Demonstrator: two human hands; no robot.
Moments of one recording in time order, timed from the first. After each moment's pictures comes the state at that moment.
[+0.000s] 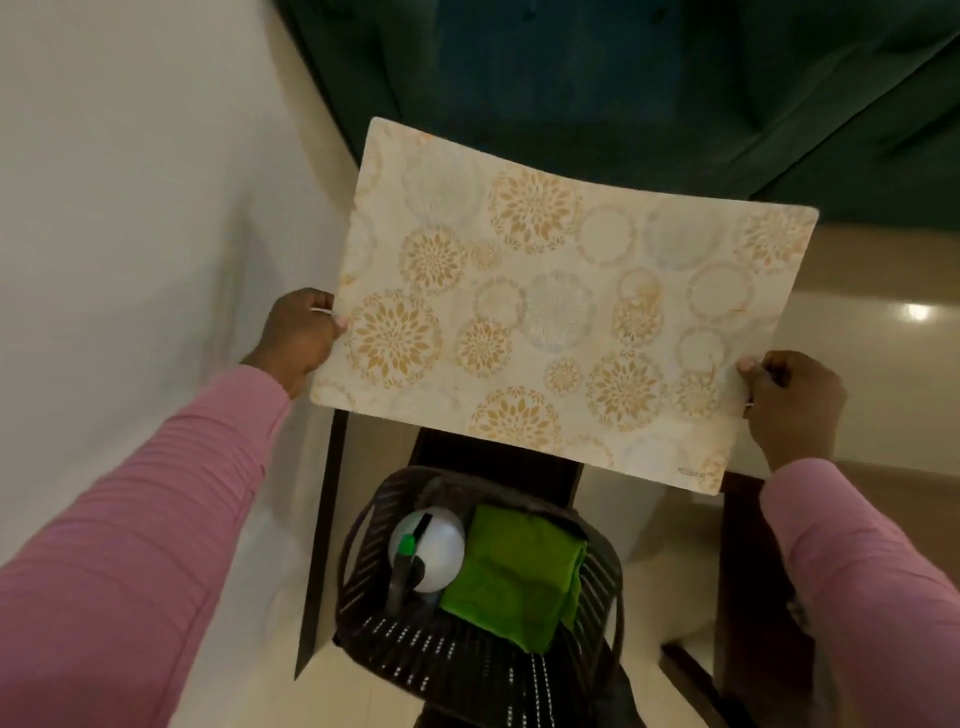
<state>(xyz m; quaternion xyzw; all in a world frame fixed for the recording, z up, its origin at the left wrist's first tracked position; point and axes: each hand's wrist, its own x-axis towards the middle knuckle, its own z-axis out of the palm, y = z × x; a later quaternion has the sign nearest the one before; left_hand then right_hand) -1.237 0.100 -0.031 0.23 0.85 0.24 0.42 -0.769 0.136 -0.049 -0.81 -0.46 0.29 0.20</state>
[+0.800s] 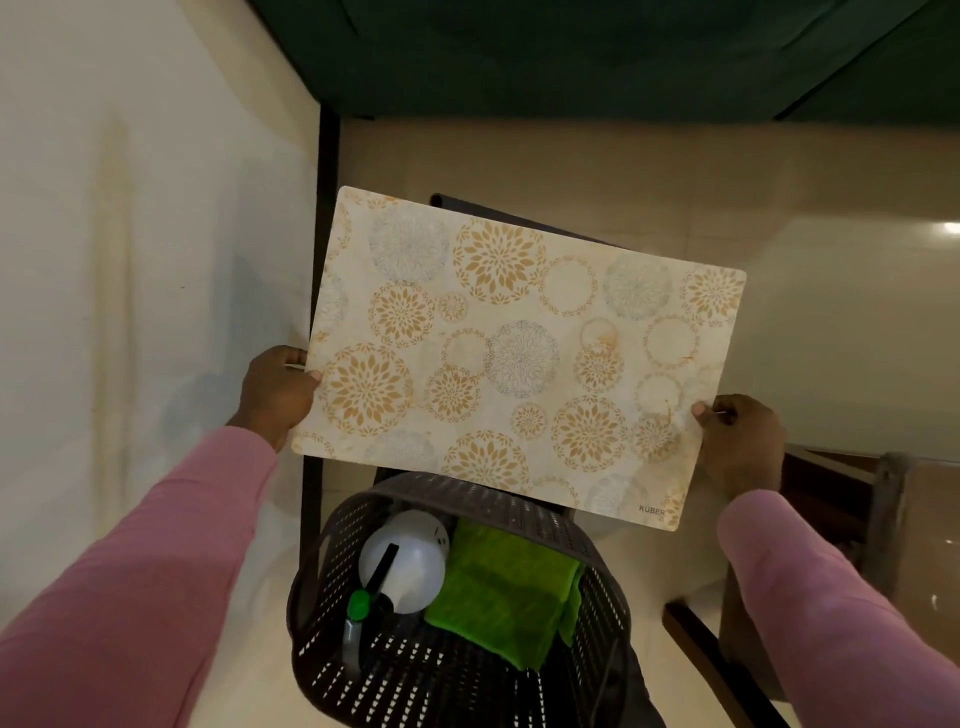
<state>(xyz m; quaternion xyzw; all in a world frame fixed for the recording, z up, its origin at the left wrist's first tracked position) -1.230 0.061 -0.132 0.19 0.89 0.10 0.40 -0.785 0.099 -0.140 -0.85 -0.39 0.34 0.04</state>
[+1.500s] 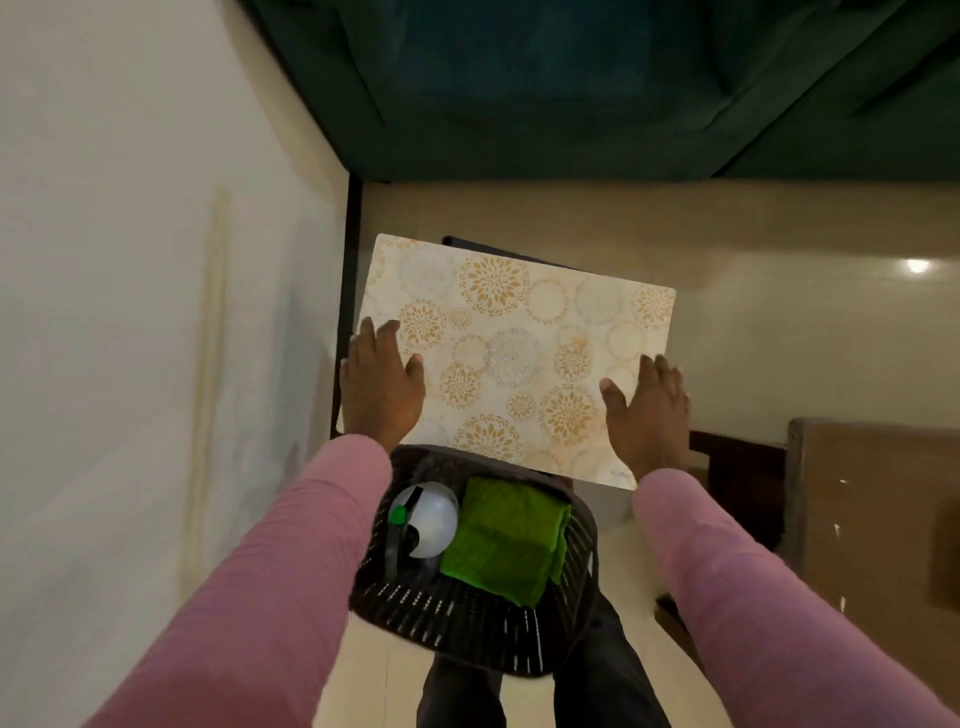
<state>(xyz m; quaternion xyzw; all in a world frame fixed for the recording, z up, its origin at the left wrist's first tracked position) -1.122 0.051 -0.015 0.48 0.83 0.05 0.27 -0.845 0.068 -0.045 -0.76 -0.58 0.28 -0.04</state>
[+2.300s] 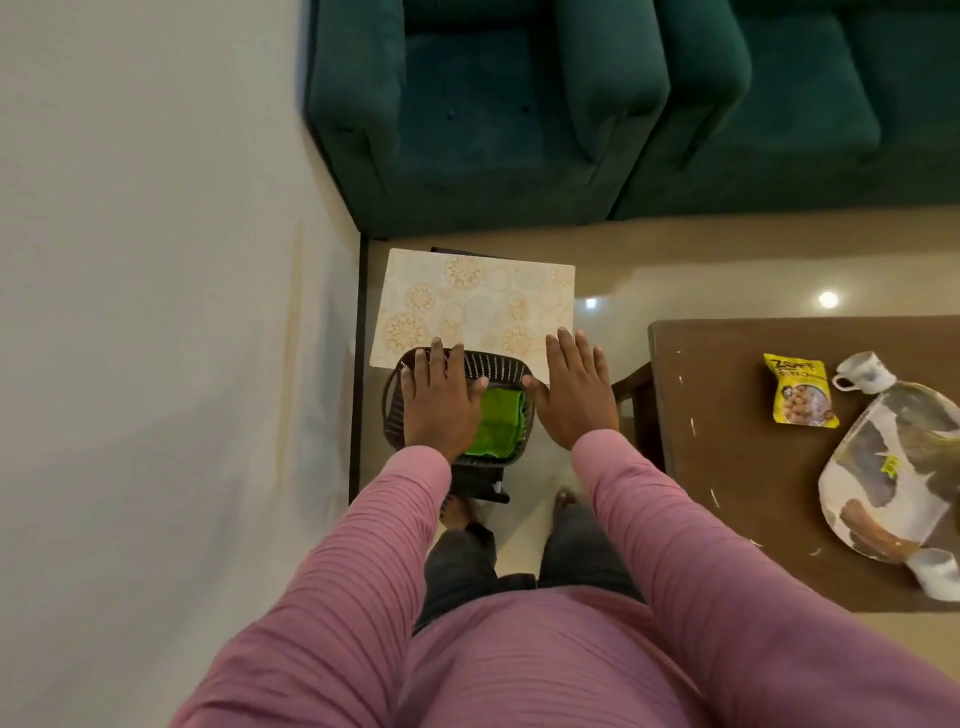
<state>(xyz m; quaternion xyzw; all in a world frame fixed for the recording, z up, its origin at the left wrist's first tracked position) -1.015 -0.179 0.185 0.63 0.75 0.01 0.22 -0.838 -0.152 0.184 -0.64 -0.75 0.16 -0.02</state>
